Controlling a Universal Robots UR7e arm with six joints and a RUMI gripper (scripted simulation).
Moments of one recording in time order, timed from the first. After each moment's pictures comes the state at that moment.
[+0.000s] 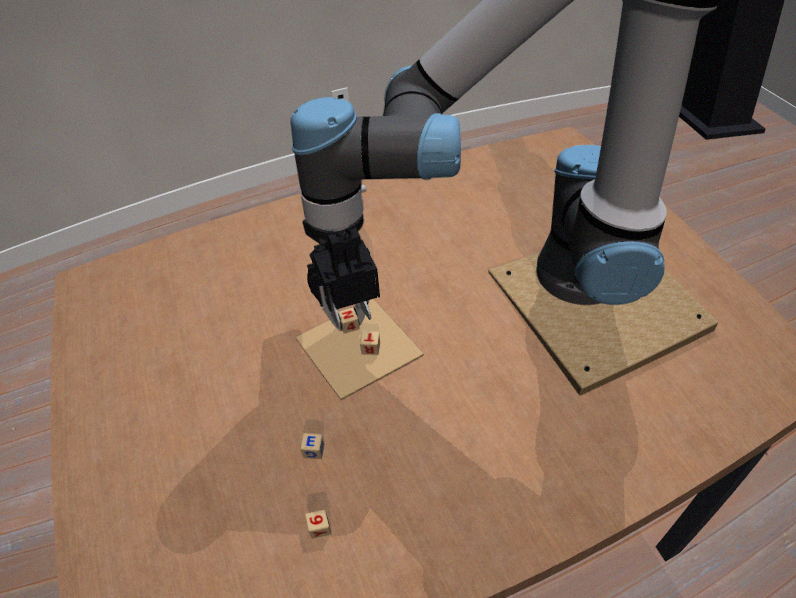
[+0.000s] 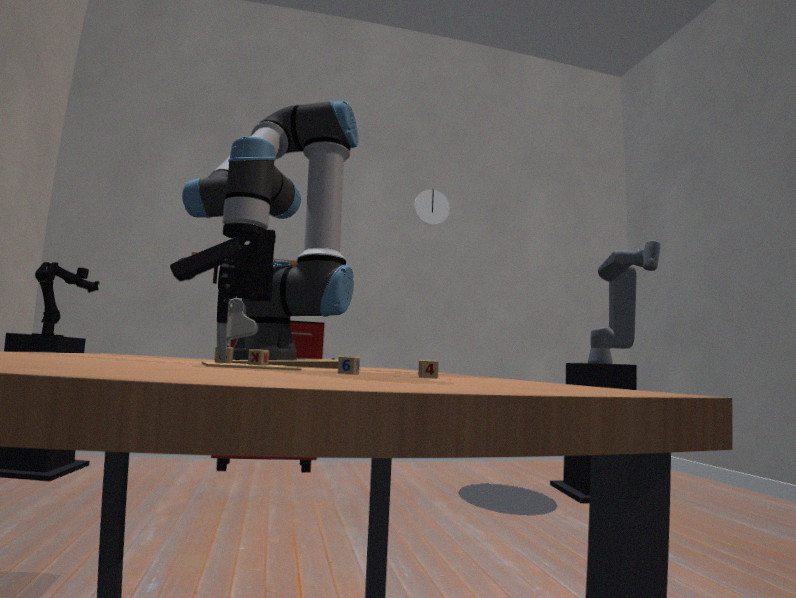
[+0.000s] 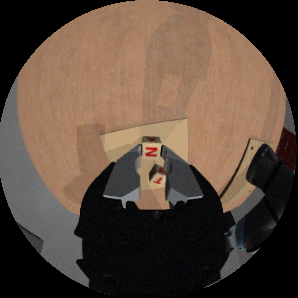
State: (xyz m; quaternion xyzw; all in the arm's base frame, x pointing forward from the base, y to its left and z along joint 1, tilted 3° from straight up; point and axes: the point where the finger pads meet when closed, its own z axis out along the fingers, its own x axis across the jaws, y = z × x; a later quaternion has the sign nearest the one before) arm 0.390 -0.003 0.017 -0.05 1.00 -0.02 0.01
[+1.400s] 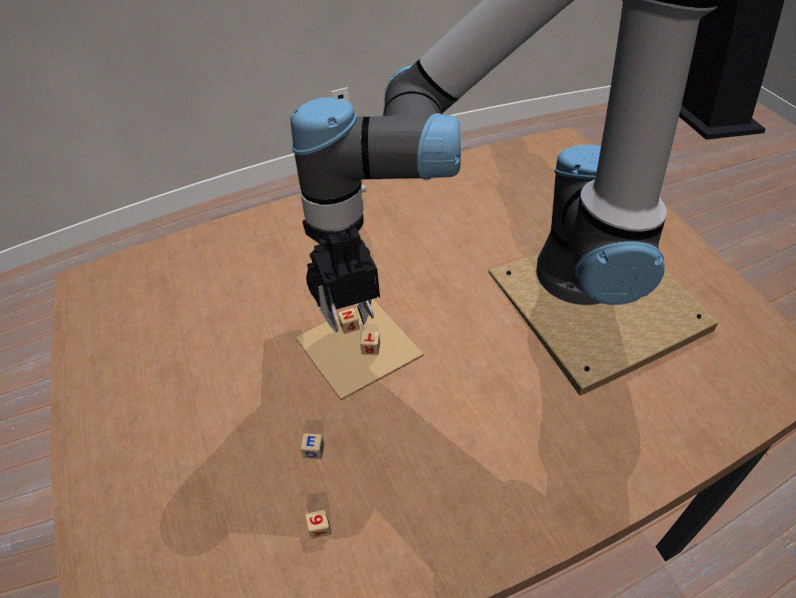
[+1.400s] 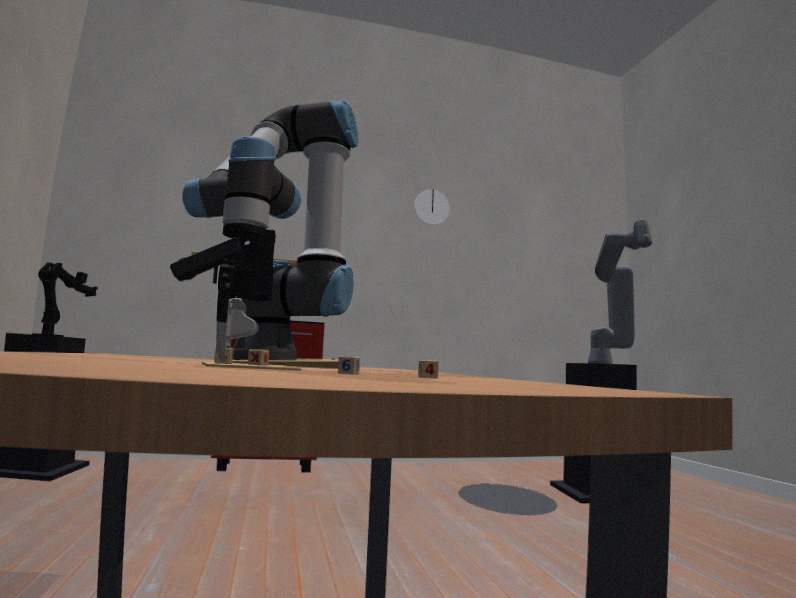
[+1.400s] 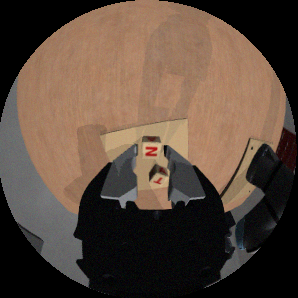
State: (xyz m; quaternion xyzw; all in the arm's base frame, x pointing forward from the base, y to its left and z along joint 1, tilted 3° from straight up) arm 0.390 -0.003 0.017 -0.05 1.00 -0.02 0.01
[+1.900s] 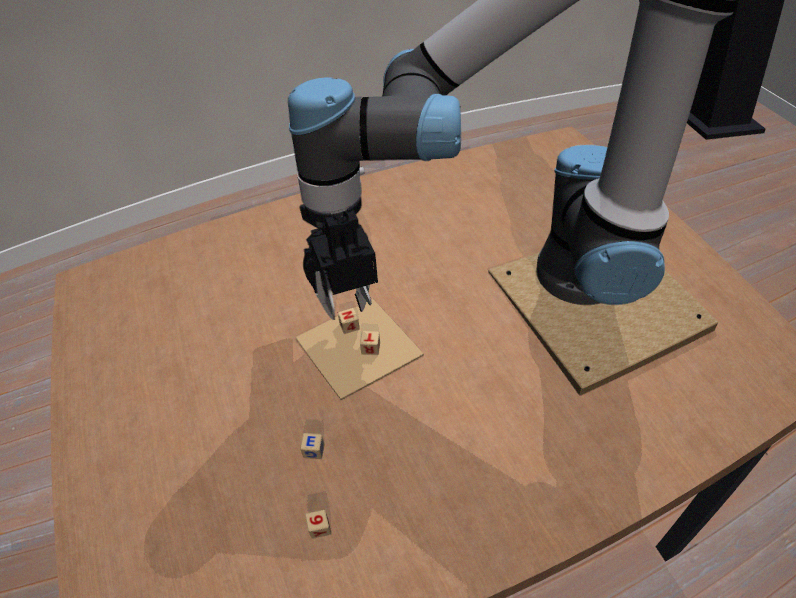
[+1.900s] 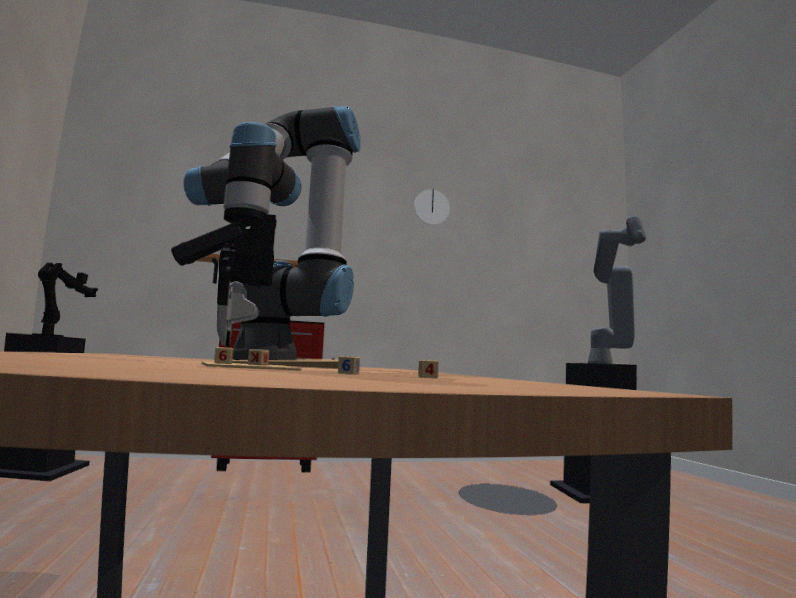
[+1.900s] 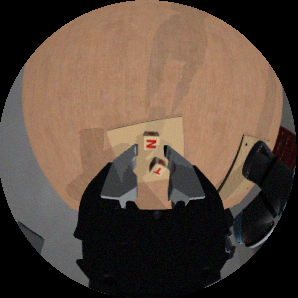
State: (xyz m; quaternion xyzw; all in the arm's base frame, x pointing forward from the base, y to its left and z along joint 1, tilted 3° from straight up) arm 0.390 -0.003 0.043 -0.05 1.00 -0.02 0.01
